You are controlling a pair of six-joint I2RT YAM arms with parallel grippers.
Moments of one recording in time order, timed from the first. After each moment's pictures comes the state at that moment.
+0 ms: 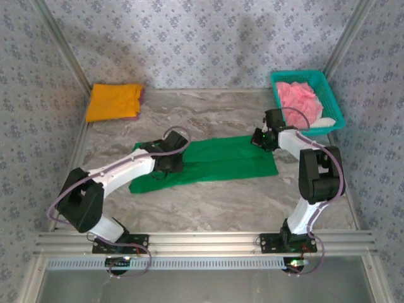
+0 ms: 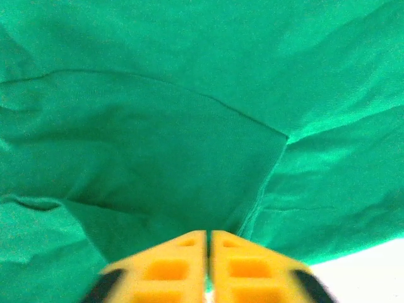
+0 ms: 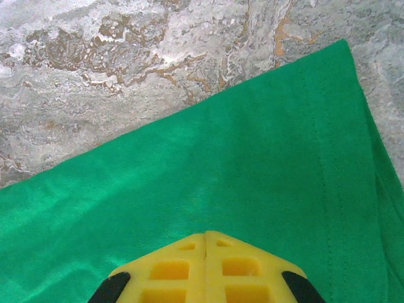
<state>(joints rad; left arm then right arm) -0.72 1.51 1.02 -0.70 -0.19 -0.60 0.12 1.75 1.10 -0.38 -0.17 0.45</state>
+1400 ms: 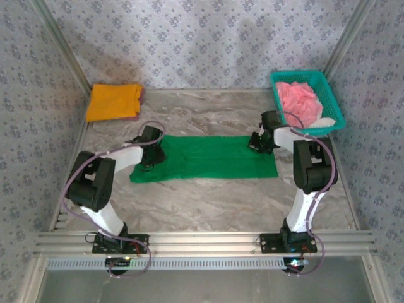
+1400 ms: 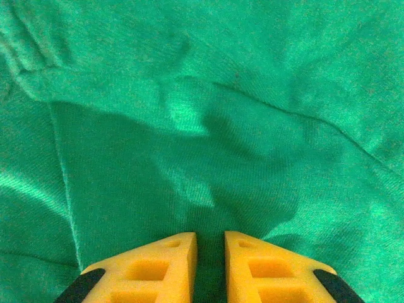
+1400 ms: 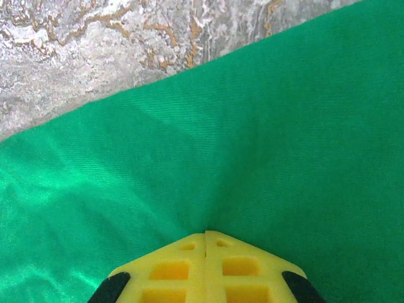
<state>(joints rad) -0.34 1.75 0.97 -0.33 -0.07 -0.66 0.13 1.86 1.11 -0.40 -0.20 0.47</state>
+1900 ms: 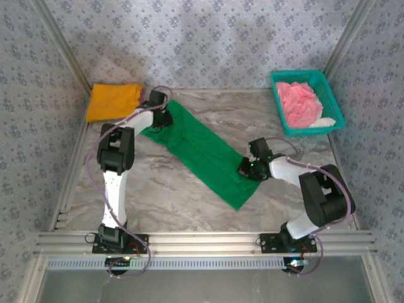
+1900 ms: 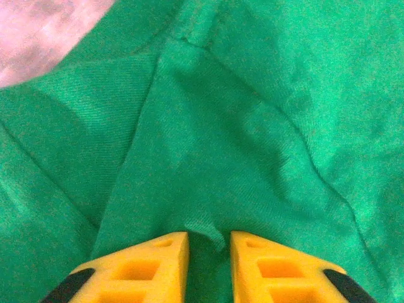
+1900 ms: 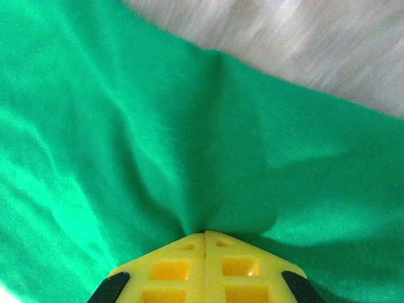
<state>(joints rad) -0.26 2.32 1.81 -0.48 0.04 -0.46 0.39 1.52 0.68 -0.27 -0.25 0.76</state>
